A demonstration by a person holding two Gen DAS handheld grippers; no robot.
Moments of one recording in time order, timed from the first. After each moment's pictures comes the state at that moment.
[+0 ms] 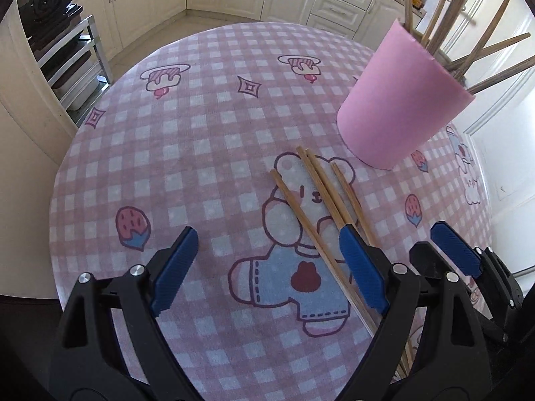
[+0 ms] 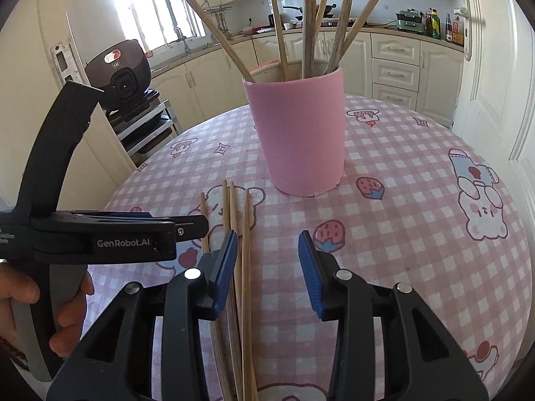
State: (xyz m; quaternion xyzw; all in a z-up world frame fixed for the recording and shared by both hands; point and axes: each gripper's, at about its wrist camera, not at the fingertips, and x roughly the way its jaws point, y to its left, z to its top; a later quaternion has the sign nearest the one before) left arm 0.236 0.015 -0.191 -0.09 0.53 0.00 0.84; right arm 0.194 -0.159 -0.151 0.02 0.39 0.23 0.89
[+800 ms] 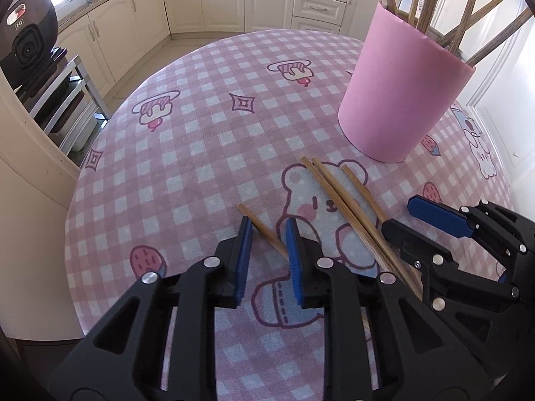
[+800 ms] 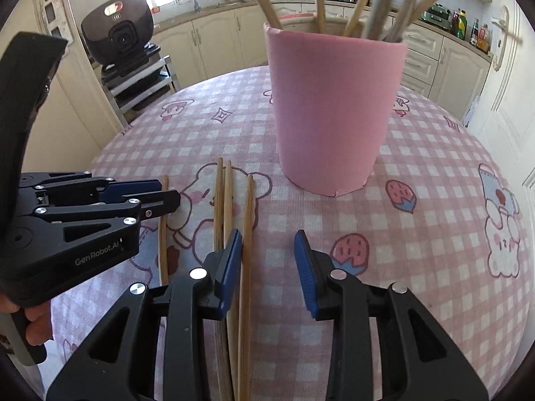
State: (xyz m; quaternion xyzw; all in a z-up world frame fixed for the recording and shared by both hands) left arm 0.243 0.012 -0.193 -0.01 0.51 -0.02 0.86; right arm 0.230 -0.118 -0.169 -0.07 0.45 0.24 0.86
